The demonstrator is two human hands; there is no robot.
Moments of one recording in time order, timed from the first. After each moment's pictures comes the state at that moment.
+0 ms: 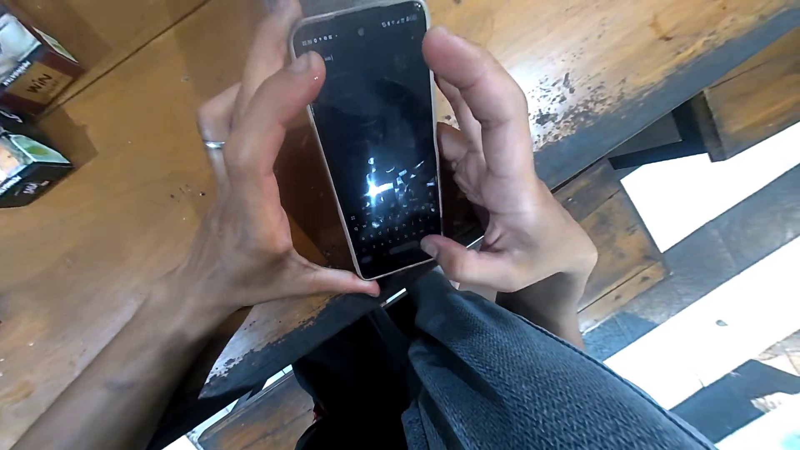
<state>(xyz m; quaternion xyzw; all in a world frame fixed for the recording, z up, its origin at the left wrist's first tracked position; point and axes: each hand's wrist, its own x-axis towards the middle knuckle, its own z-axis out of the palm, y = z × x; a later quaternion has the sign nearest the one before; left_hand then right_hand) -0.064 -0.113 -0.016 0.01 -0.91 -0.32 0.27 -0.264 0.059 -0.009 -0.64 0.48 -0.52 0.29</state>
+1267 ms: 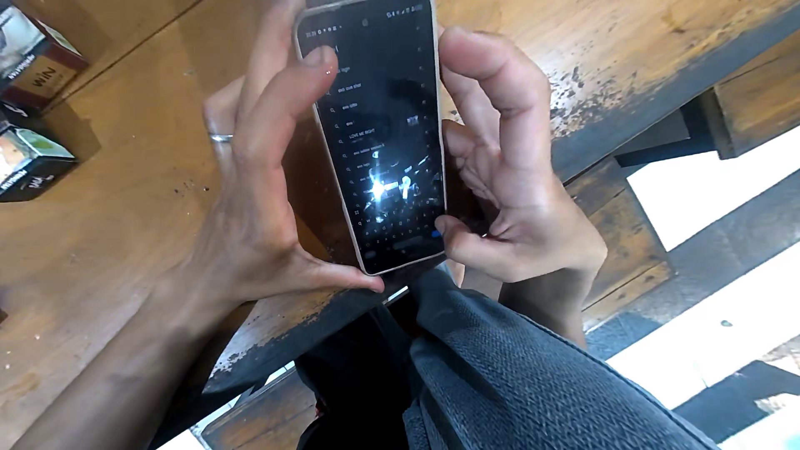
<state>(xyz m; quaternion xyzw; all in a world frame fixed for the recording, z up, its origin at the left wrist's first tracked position) -0.064 -0.111 -0.016 0.00 -0.91 -0.32 0.27 -0.268 0.061 -0.014 -0.64 0.45 -0.54 0.32</state>
